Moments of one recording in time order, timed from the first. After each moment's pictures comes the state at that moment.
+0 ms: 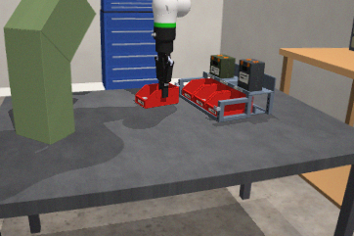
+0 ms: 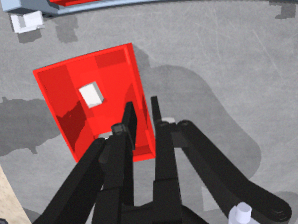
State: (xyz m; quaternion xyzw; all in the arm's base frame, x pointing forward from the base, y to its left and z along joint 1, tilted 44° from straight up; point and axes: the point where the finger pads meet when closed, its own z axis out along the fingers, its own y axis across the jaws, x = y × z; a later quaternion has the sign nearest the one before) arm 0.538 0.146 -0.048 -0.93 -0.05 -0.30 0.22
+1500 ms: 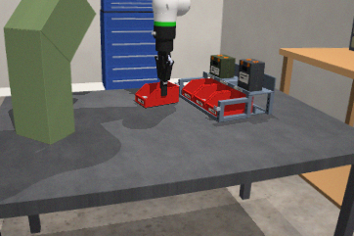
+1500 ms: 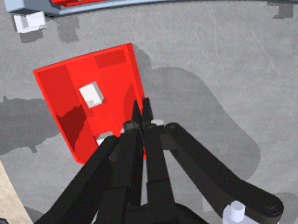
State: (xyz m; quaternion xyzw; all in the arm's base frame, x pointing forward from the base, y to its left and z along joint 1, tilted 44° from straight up) arm 0.536 0.144 -0.044 -0.93 -0.05 -0.30 0.22
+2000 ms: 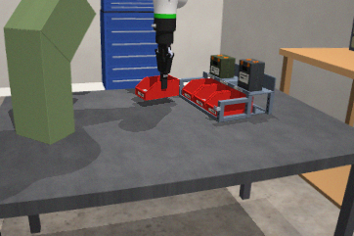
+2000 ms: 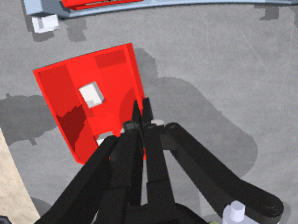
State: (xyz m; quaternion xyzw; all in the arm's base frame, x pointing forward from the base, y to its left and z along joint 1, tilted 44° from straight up) arm 0.519 0.130 -0.022 -0.93 -0.05 -0.30 0.22
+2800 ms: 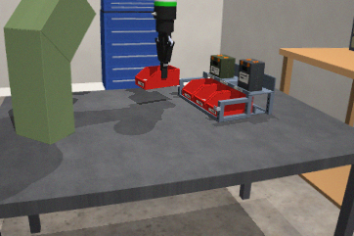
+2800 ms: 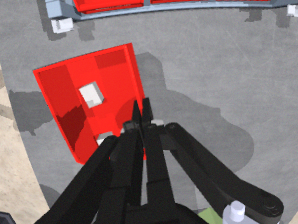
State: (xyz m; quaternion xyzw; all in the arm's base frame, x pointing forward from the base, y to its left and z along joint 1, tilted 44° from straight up) arm 0.493 0.110 0.013 -0.93 -0.05 -0.30 0.22
